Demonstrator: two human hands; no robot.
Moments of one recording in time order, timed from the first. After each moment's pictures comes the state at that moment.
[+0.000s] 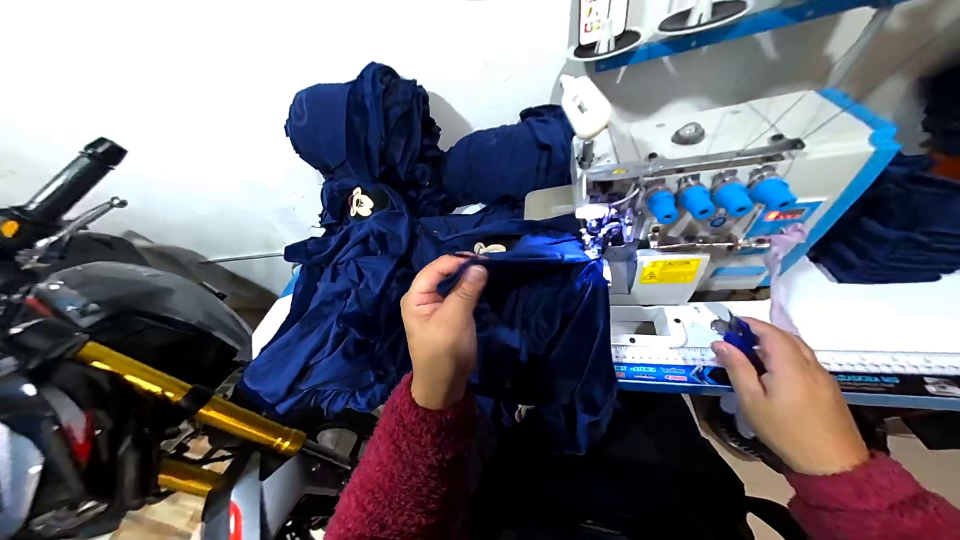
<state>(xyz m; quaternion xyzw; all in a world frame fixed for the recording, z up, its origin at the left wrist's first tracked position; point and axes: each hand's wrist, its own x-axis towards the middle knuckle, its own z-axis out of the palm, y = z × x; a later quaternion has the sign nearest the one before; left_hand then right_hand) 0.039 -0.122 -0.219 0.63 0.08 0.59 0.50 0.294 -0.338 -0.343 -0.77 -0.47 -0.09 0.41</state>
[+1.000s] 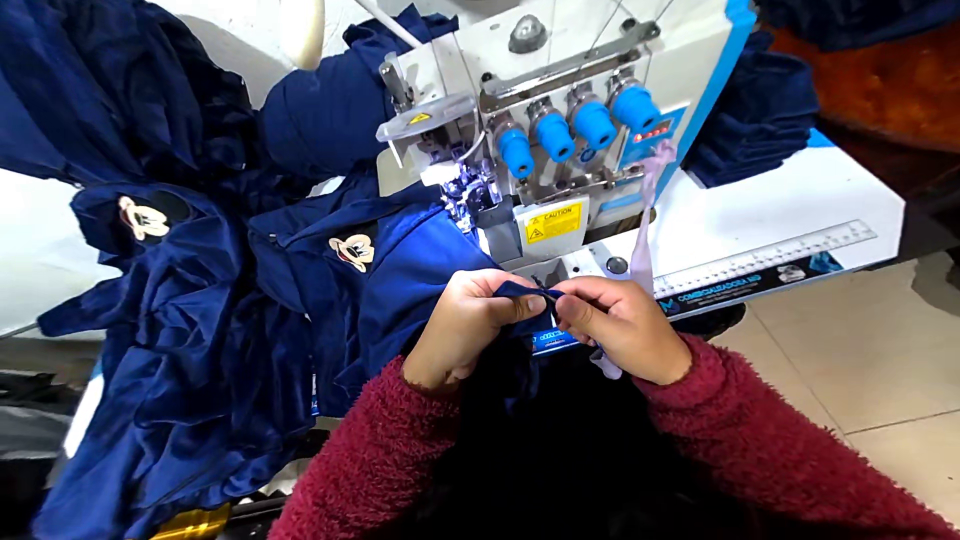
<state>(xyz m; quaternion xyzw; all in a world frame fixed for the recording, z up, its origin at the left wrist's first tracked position) 0.142 -0.145 -0.256 0.65 0.21 0.09 0.72 0.275 -0.296 -0.320 -0.60 -0.45 0.23 0.62</state>
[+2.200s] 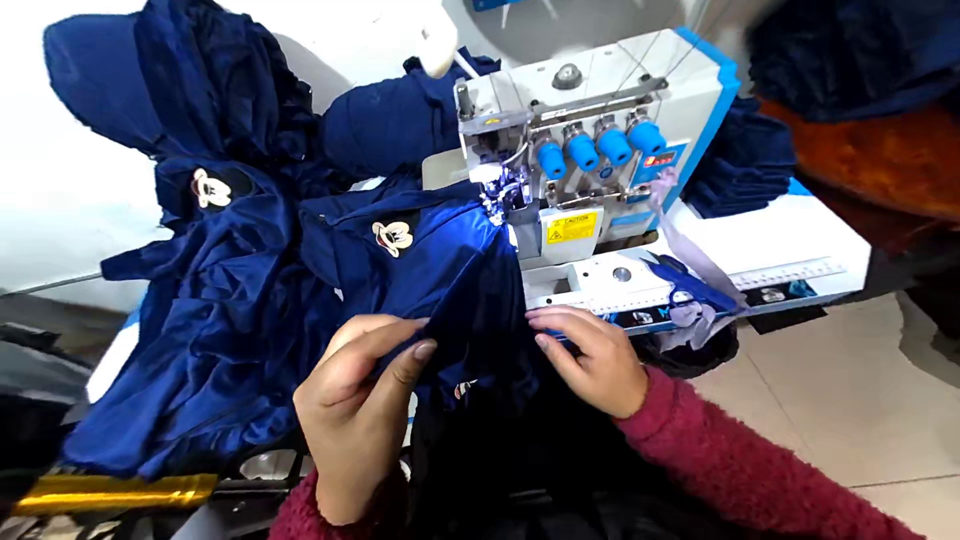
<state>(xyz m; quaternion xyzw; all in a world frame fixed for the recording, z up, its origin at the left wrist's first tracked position) 0.013 -0.166 -0.242 0.77 0.13 0.50 0.37 0.232 -0.296 -0.347 -0.62 -0.61 -0.05 0.49</state>
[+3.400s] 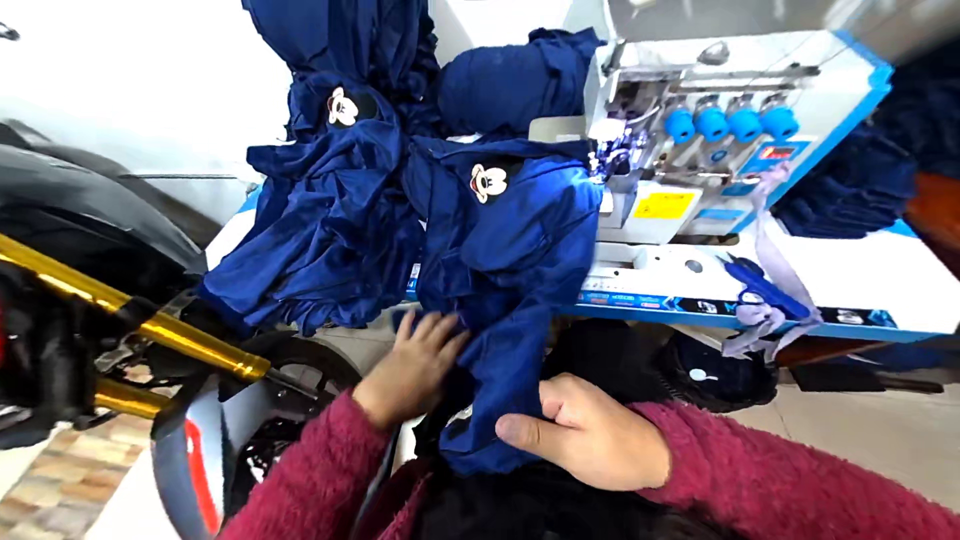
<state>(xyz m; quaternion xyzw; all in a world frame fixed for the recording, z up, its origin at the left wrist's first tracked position) -0.108 -0.155 -0.327 0.97 0.18 0.12 0.11 0.106 -0.324 -0.281 -0.44 -0.65 0.46 0.41</state>
